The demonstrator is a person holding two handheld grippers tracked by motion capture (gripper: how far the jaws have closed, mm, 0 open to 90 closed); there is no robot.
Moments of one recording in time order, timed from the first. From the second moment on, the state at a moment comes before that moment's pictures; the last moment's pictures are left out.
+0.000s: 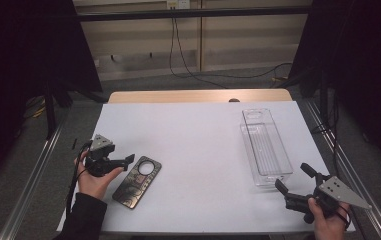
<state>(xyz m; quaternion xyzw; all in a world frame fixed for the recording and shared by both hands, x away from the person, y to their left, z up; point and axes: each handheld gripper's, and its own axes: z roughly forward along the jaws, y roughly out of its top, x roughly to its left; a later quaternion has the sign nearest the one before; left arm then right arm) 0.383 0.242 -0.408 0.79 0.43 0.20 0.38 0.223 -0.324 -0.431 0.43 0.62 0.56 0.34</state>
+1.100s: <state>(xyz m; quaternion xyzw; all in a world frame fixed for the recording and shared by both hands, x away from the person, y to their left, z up) 0.329 0.236 -0.407 0.83 0.40 0.13 0.37 0.223 -0.323 -0.431 0.44 0.62 0.56 0.34</state>
